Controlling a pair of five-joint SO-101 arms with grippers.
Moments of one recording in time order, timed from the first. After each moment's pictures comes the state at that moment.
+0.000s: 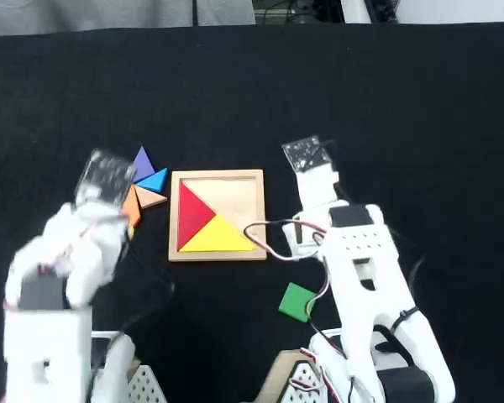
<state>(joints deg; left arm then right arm) -5.8 -64.1 55.2 67.6 -26.5 -6.2 -30.2 56.5 57.7 11.0</state>
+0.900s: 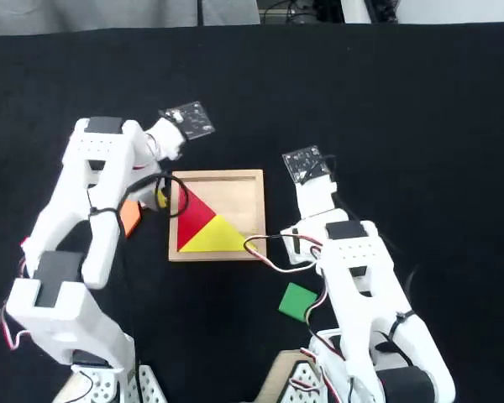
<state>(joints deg) -2.2 12.4 8.2 64.5 -60.2 -6.2 -30.2 64.5 45.2 10.5</state>
